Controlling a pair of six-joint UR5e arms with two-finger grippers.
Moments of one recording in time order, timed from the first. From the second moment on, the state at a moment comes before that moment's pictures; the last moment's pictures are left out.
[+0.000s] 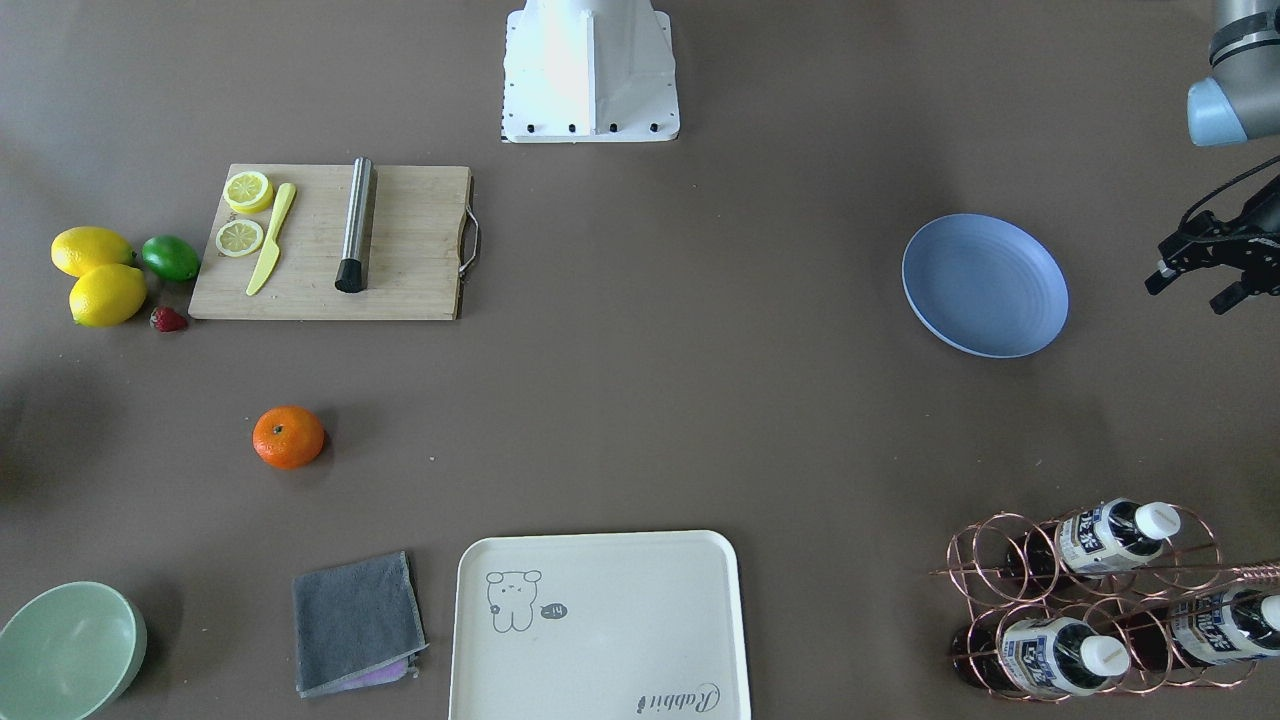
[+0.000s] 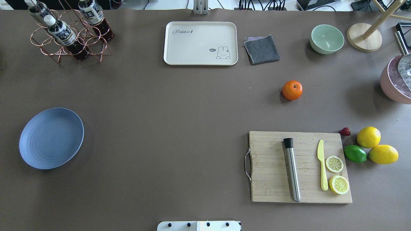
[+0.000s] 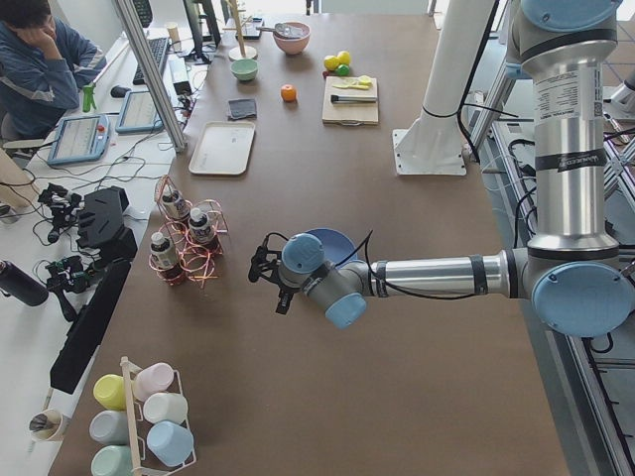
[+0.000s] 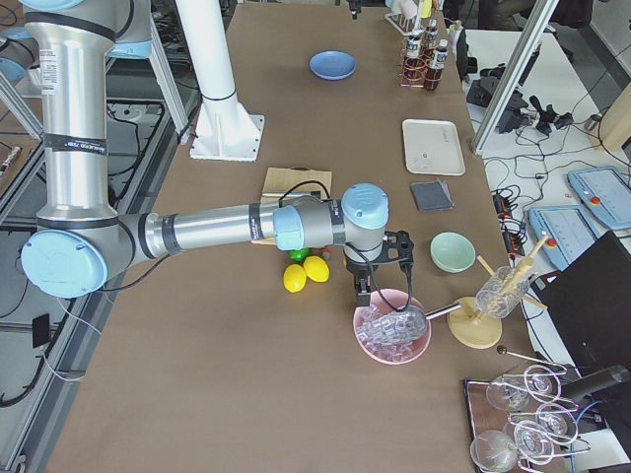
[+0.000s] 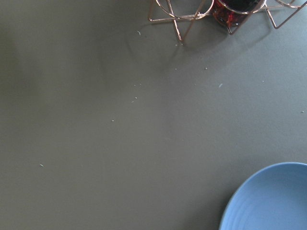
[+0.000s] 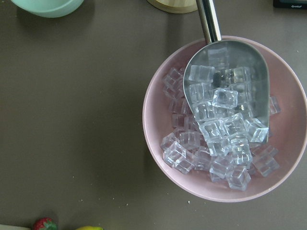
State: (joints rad) left arm -1.21 -1.44 -1.50 -2.58 -2.36 -0.64; right arm 1.41 -1.61 1.79 -1.46 2.32 0.27
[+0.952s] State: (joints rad) left arm -0.93 -1.43 -1.41 -2.89 -2.20 -0.95; right arm 1.23 -1.60 1.79 -1.28 2.24 0.54
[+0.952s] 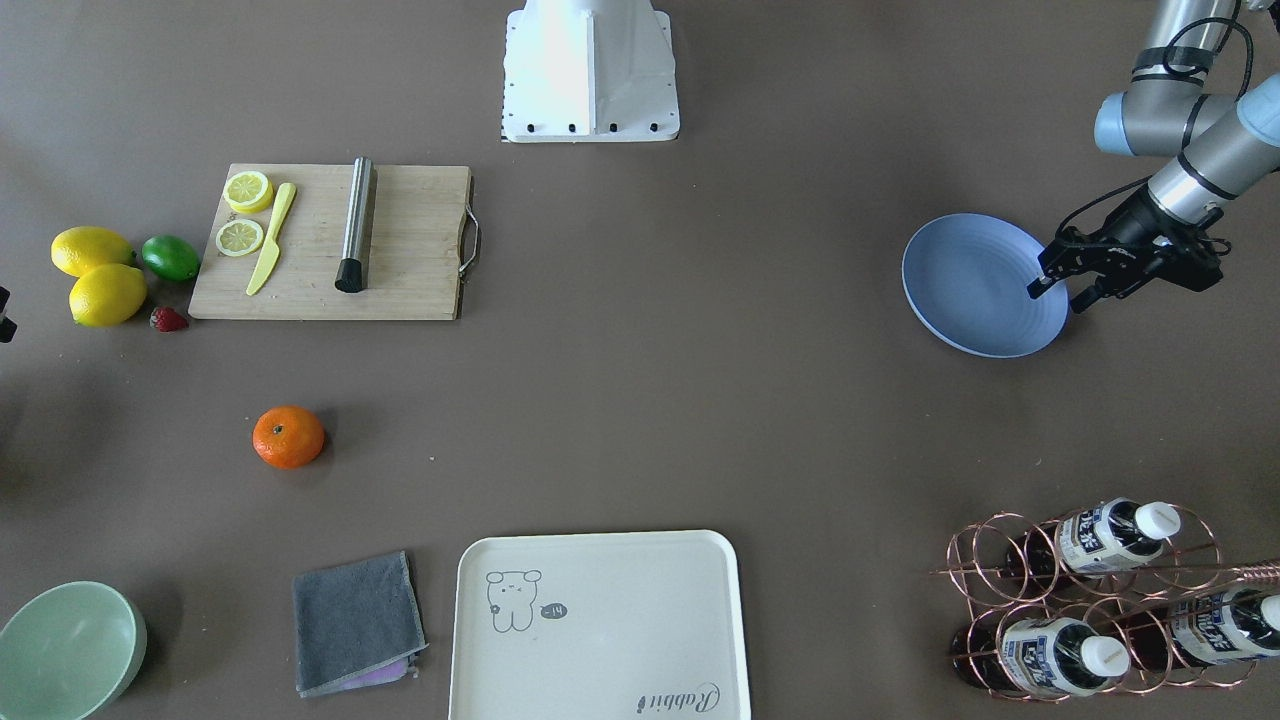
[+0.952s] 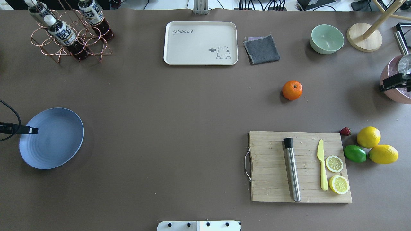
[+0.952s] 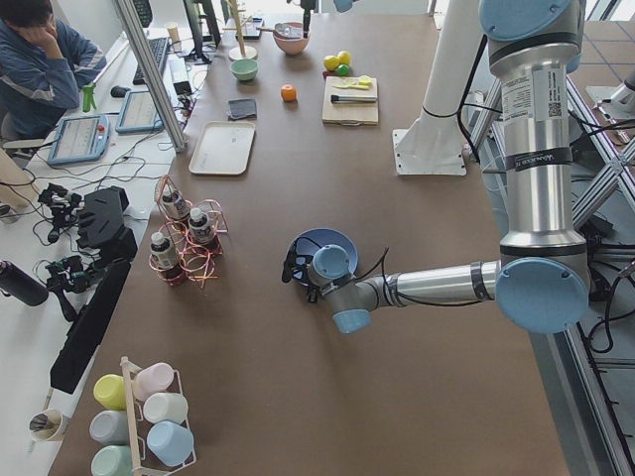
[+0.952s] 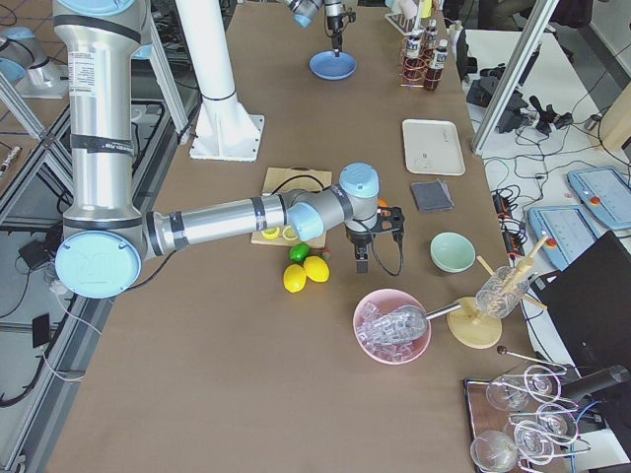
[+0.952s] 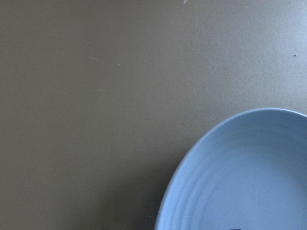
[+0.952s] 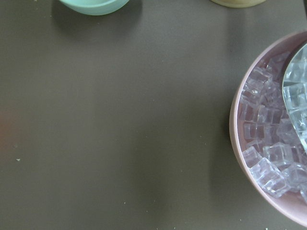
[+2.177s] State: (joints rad) left arm -0.93 -1.40 -1.41 -2.94 -2.25 -0.95; right arm 1.22 -1.60 1.79 -1.28 2.24 0.54
